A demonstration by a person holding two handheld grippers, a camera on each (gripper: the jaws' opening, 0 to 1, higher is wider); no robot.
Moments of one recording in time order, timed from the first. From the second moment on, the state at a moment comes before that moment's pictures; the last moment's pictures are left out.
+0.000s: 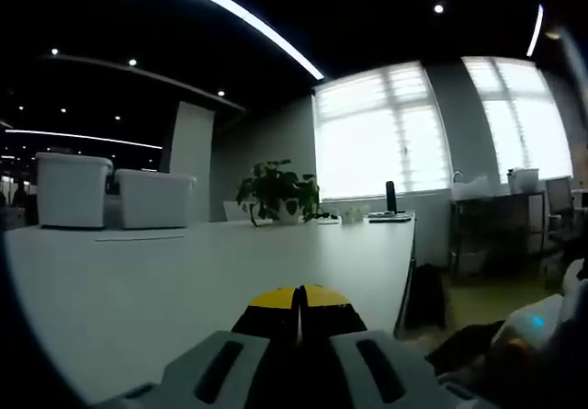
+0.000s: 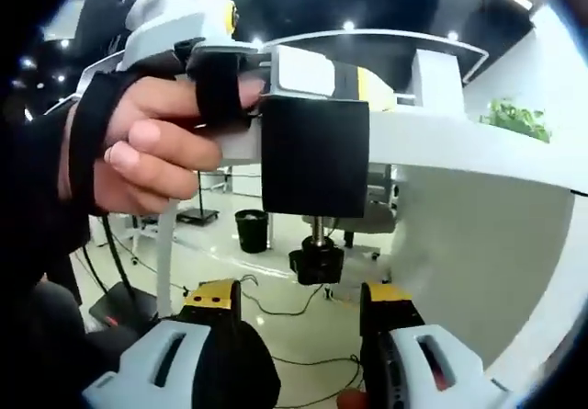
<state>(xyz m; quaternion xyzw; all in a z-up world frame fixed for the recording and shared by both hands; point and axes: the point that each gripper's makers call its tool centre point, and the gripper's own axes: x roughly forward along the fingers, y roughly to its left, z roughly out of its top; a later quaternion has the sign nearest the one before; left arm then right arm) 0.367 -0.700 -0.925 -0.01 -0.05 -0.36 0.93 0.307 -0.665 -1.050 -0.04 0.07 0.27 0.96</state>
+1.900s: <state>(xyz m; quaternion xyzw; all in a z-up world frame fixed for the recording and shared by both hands) 0.379 -0.696 -0.926 -0.02 -0.05 -0.34 0.94 0.332 -0.641 -1.043 -0.03 0.01 0.58 0.82</state>
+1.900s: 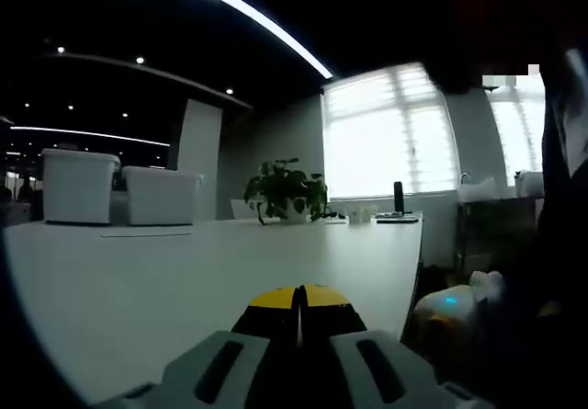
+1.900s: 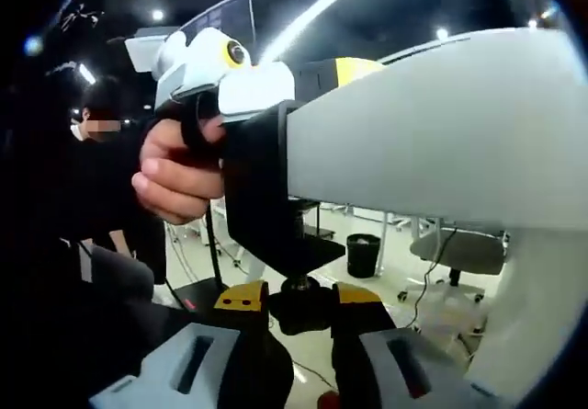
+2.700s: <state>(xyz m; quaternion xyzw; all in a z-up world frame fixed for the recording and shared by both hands) 0.377 -0.697 -0.925 -0.01 -0.05 -0.34 0.94 0.328 -0.680 -1.041 -0.07 0.05 0.31 0.95</state>
